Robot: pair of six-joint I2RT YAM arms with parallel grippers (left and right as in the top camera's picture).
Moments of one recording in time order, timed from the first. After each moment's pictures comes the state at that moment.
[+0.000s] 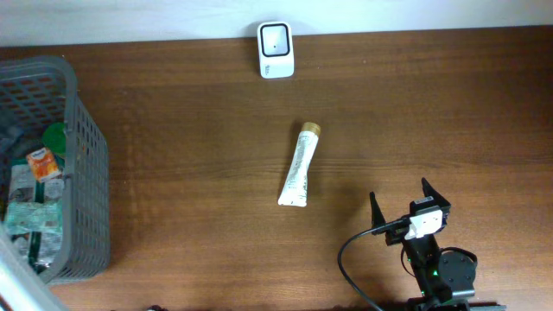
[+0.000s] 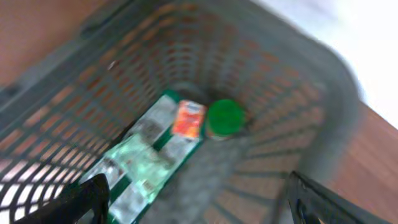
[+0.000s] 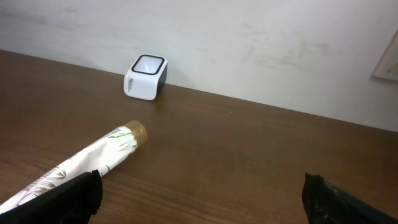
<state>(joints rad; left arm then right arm) 0.63 1.46 1.88 -1.21 -0.08 -0.21 0.05 0.01 0.01 -0.06 -0.15 -0.13</state>
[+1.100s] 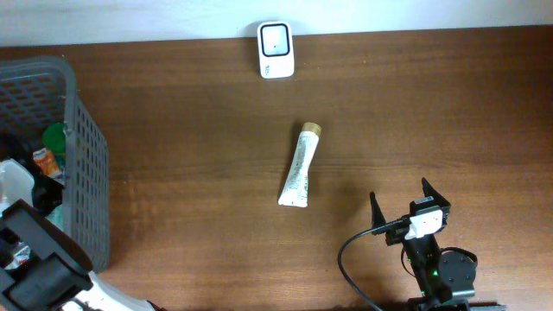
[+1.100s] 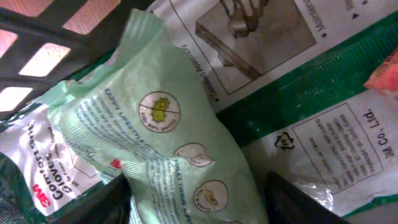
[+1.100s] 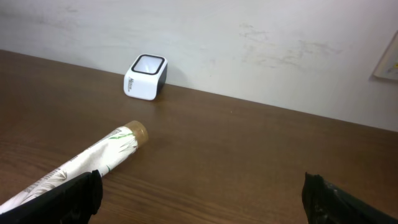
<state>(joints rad) 0.68 1.94 1.36 -0.82 -0.36 -0.36 0.05 0.01 0.01 -0.06 -0.15 -0.13</state>
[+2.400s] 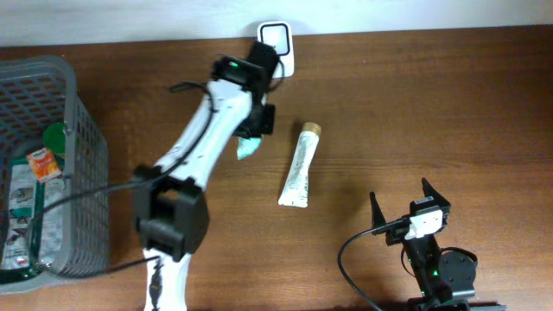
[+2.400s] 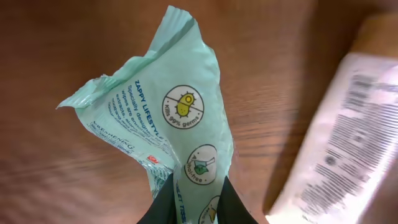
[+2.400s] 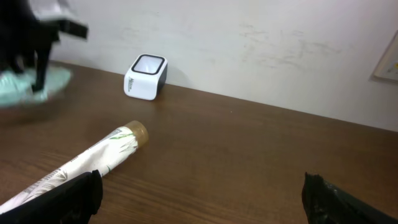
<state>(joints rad) -0.45 2.20 2.02 -1.29 -0.07 -0.29 0.05 0.01 0.01 -0.06 -0.15 -0.13</state>
